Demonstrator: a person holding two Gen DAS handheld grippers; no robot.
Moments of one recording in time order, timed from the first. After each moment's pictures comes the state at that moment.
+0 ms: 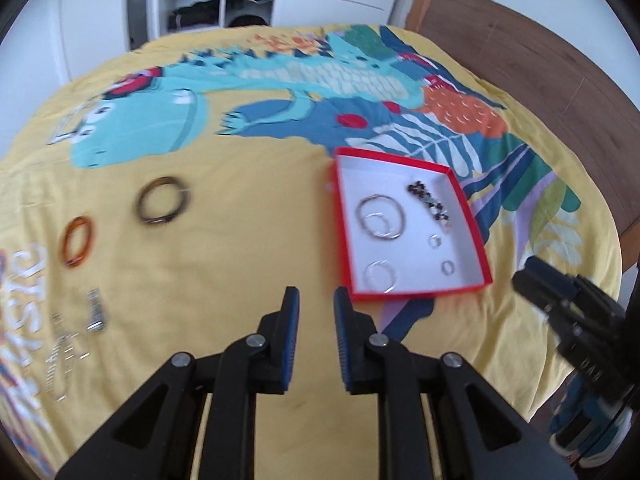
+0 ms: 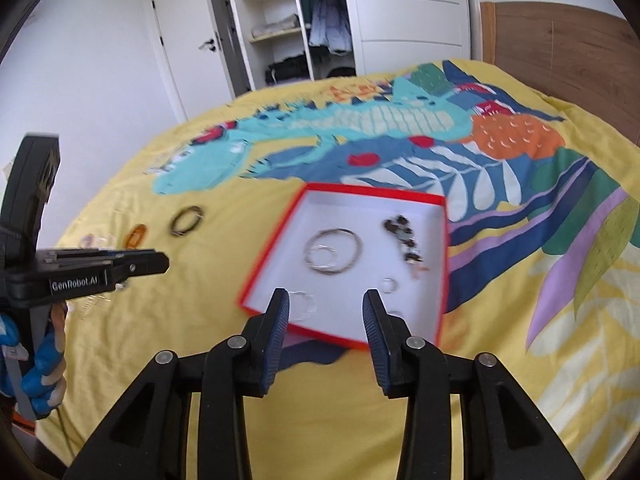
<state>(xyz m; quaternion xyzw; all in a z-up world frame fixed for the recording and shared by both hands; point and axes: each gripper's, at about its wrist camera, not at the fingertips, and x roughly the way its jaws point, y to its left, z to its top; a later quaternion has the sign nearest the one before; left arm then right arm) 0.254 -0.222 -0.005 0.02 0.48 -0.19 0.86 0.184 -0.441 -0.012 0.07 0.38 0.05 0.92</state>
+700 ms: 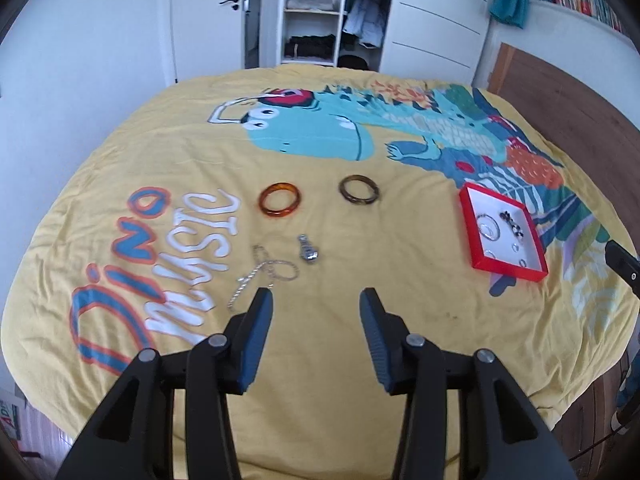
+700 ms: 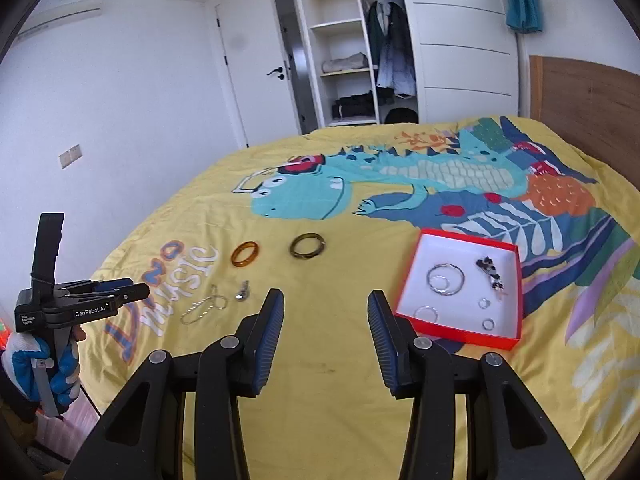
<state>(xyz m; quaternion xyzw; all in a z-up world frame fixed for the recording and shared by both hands) 0.132 0.009 0.053 -0.02 0.42 -0.05 0.91 0.095 -0.306 0.079 0.05 0.32 0.12 0.94</state>
